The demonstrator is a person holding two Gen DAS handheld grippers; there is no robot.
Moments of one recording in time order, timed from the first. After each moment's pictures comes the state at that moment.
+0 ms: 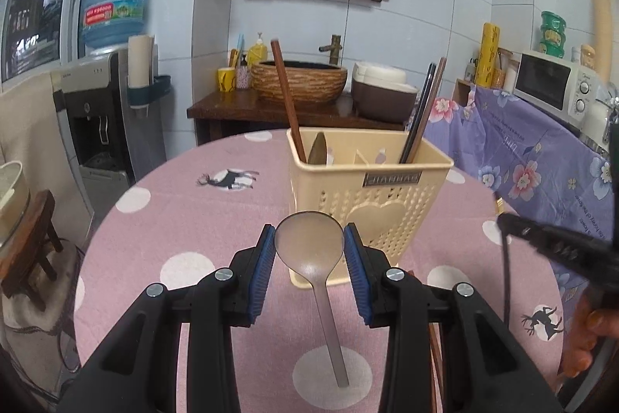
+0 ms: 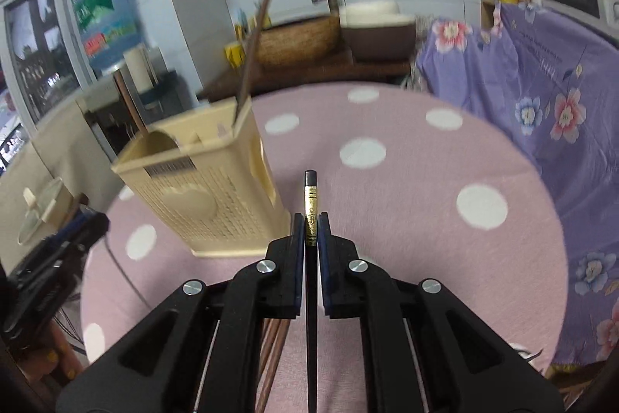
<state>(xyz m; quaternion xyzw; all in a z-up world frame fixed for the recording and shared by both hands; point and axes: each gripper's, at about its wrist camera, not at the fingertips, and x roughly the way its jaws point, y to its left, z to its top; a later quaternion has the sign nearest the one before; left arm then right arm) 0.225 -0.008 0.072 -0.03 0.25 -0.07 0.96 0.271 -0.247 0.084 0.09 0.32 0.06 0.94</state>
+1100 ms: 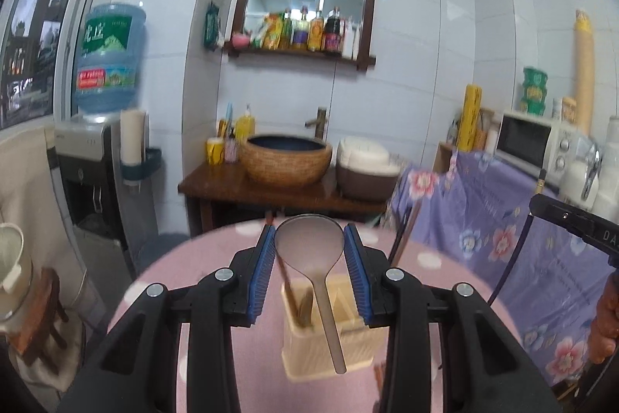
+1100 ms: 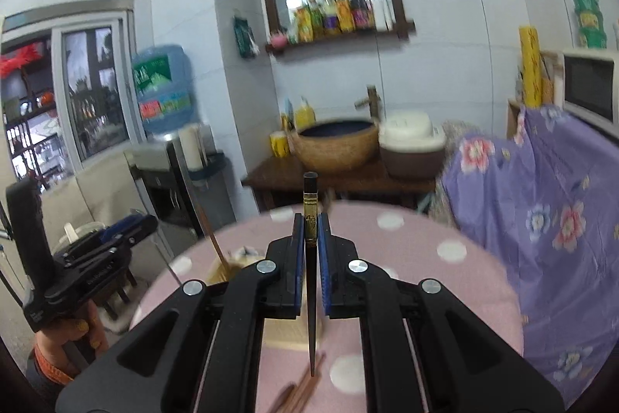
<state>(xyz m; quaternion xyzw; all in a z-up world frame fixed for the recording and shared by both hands) 0.242 0.008 0.196 -0.05 0.14 -0.10 0.98 0.248 -0.251 0.249 0.06 0.17 0.13 0.98</state>
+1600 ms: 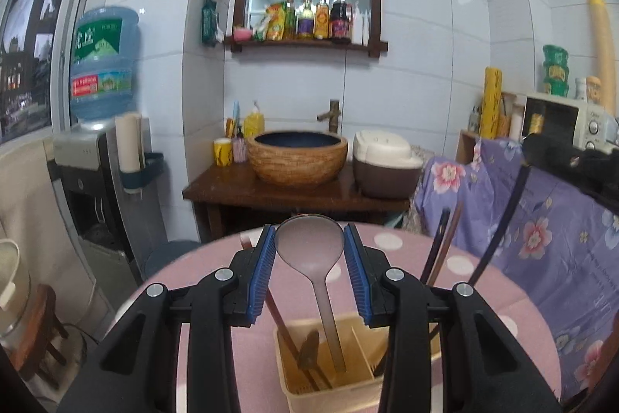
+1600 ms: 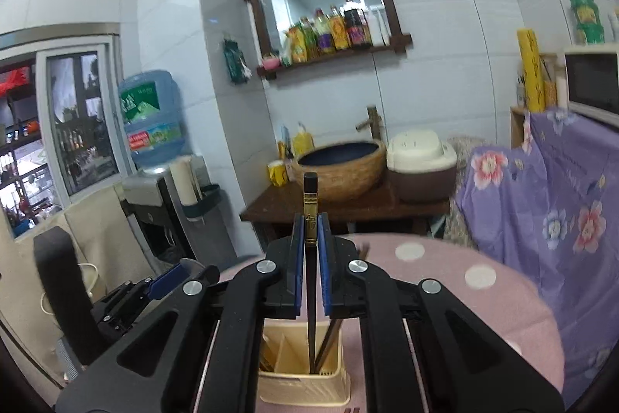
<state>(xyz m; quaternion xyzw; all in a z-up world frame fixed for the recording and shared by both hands) 0.305 -0.028 0.149 -0.01 0.17 -0.07 0.98 0.315 -0.204 0.221 0.10 0.15 0.10 0.98</state>
